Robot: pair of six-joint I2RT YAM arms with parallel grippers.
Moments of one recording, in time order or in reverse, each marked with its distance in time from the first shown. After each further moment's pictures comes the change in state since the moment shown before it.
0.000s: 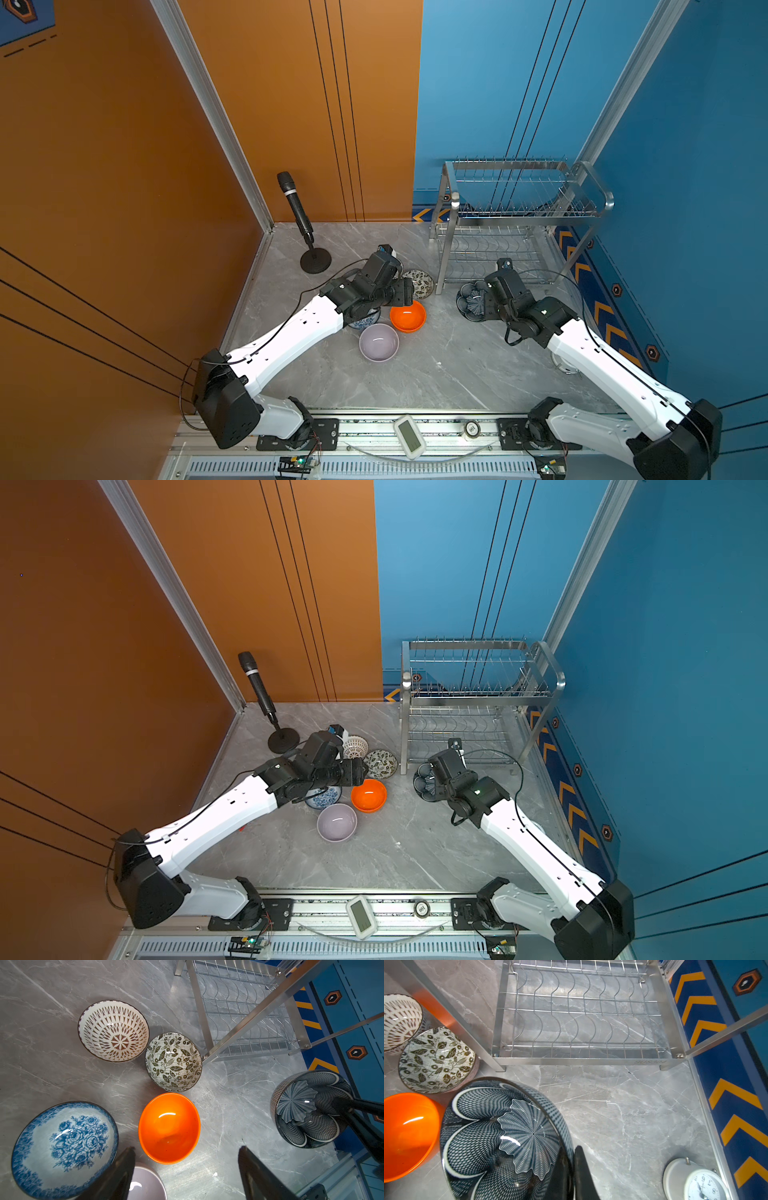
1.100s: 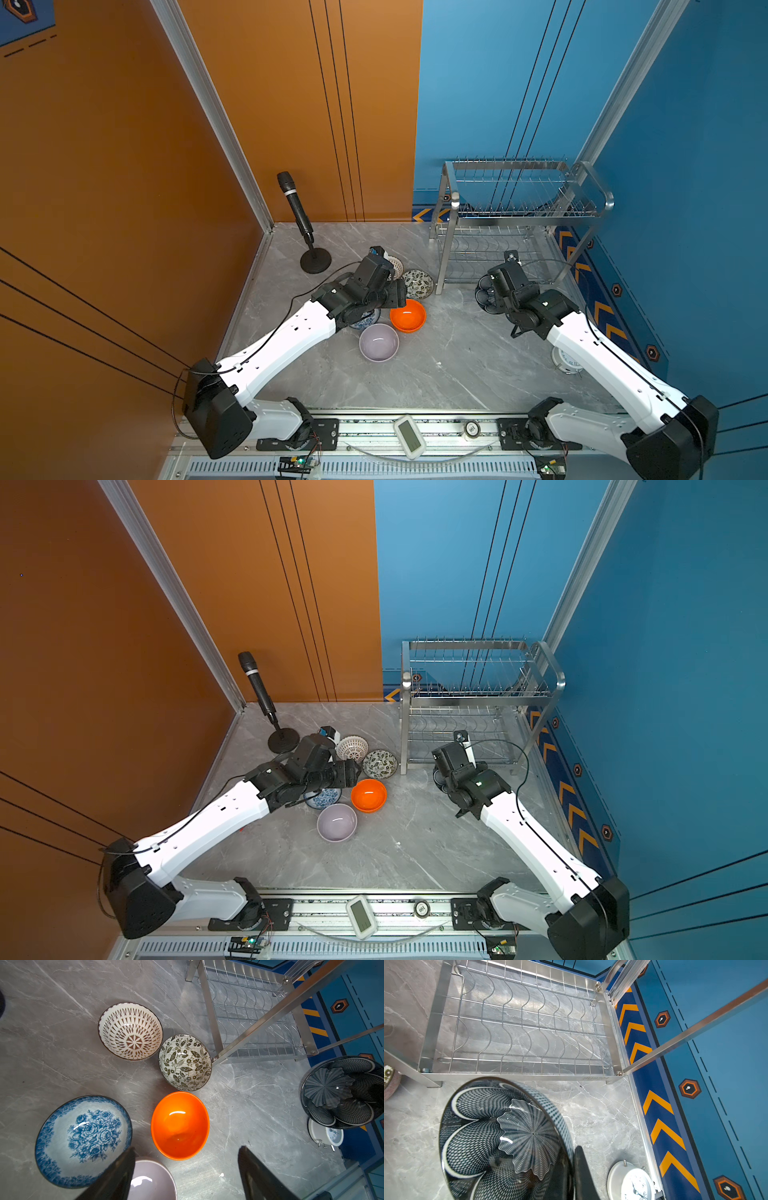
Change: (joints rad) left arm 0.017 -0.058 -0.047 -0.002 -0.031 -0.008; right arm -0.055 0.041 0.051 -0.032 0.194 -0.150
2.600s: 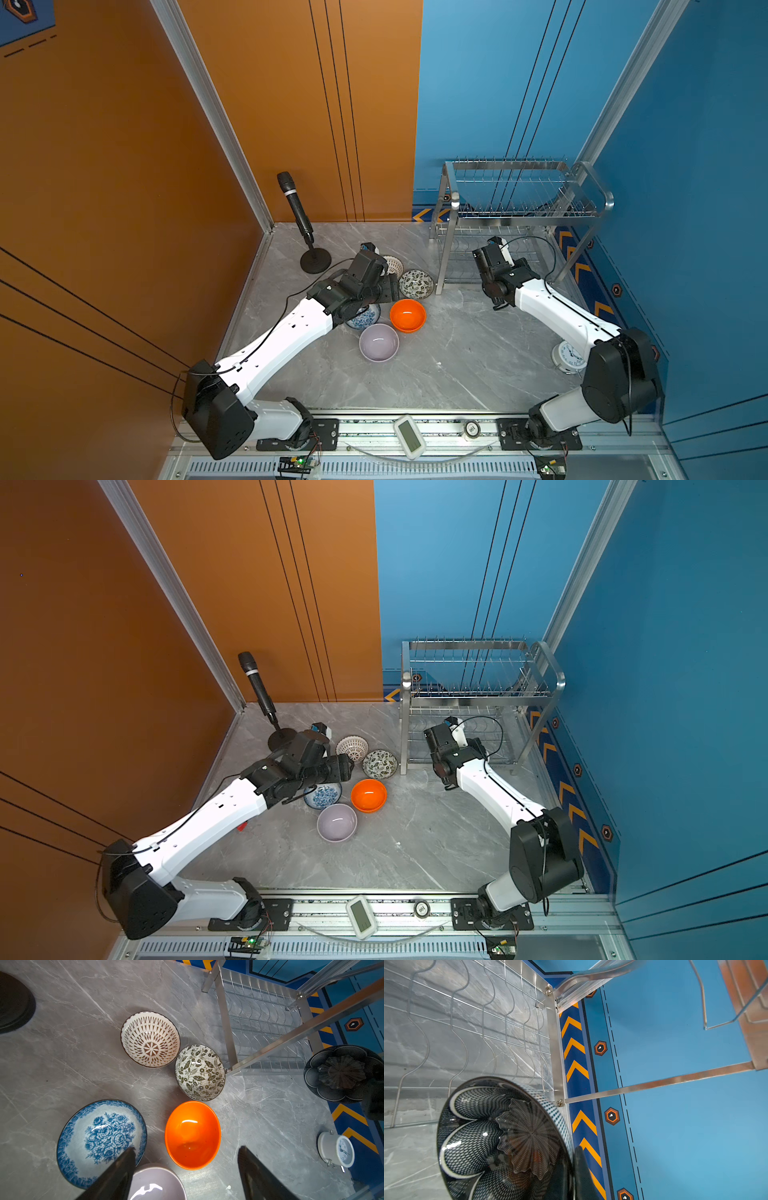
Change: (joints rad) left arm 0.066 0.000 0.000 -0.003 -0.014 -0.007; right arm -0.111 0.372 0.095 0.258 0.367 -0.413
